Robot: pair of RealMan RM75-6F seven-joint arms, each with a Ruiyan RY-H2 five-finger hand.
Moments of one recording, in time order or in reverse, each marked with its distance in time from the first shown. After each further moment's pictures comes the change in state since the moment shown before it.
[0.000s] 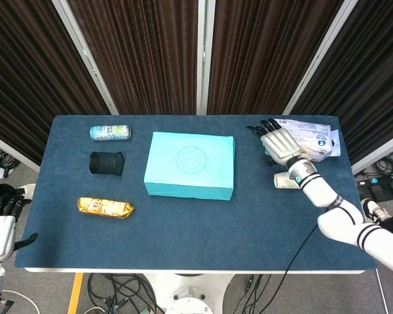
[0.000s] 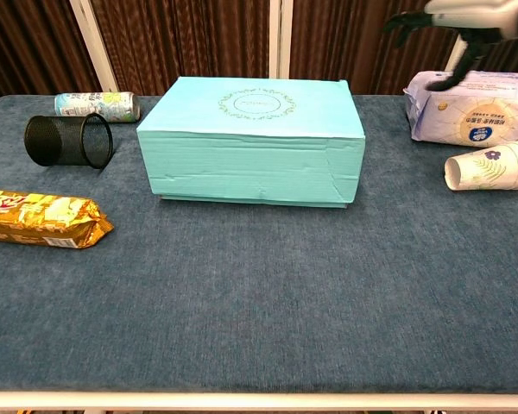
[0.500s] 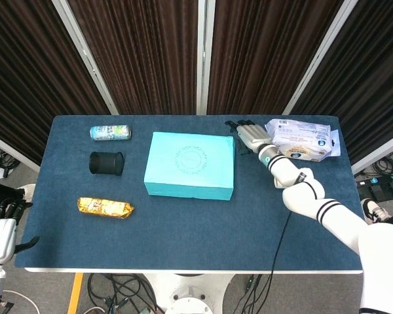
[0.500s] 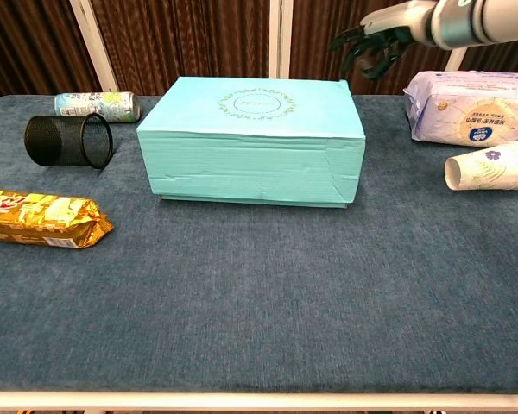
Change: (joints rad) left arm 0.009 -0.015 0.012 0.027 -0.011 -0.021 -0.047; right arm 0.220 -0.203 0.059 0.286 0.177 -0.325 0.230
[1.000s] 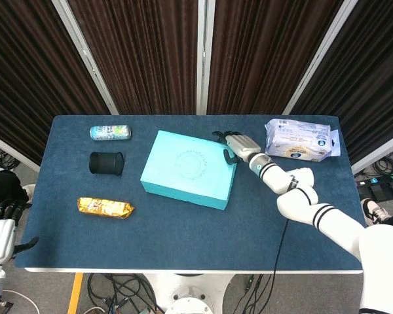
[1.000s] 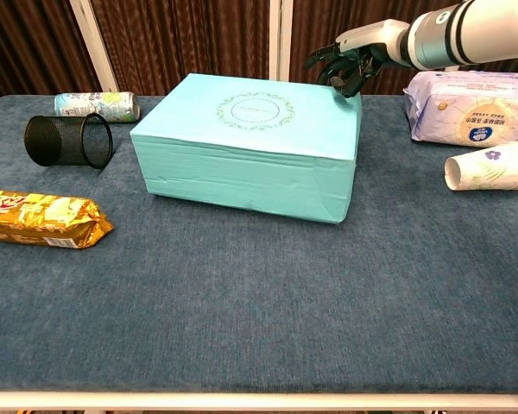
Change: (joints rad) left arm 0.002 -0.006 -0.003 0.009 -0.002 -0.005 -0.014; right arm -0.040 0.025 0.019 -0.134 -0.116 0.008 0.166
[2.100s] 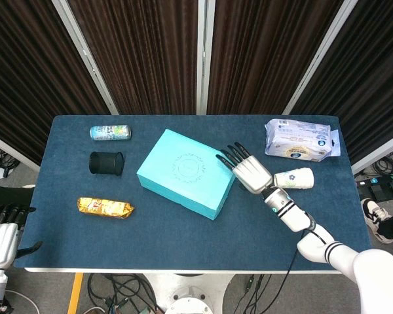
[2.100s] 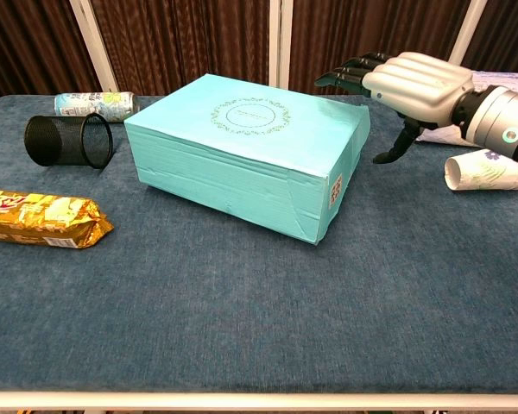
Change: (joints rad) left arm 0.018 0.000 0.021 -0.001 0.029 0.008 -0.045; right arm -0.262 -0.184 -0.260 0.168 -0.374 0.821 -0.368
